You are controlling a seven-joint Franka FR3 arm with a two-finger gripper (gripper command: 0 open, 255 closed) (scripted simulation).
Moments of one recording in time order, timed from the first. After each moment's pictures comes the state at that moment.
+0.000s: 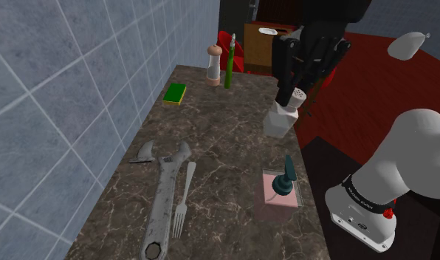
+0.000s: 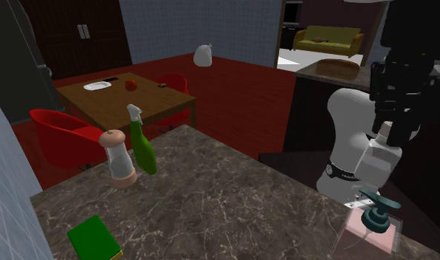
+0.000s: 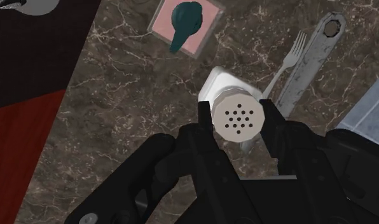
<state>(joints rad) 0.34 -0.64 0.35 -2.14 0.32 1.57 0.86</state>
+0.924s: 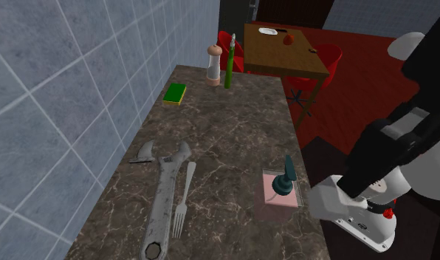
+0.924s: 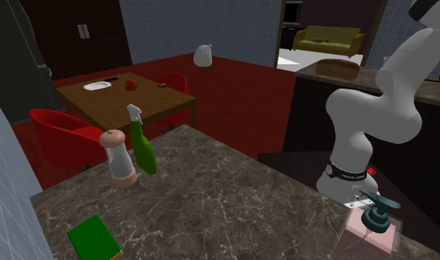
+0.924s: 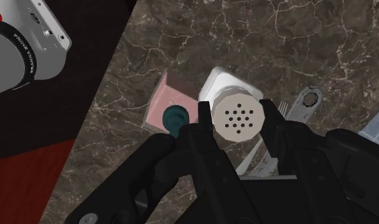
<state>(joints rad) 0.45 -0.80 0.53 -2.20 0.48 1.54 1.09</state>
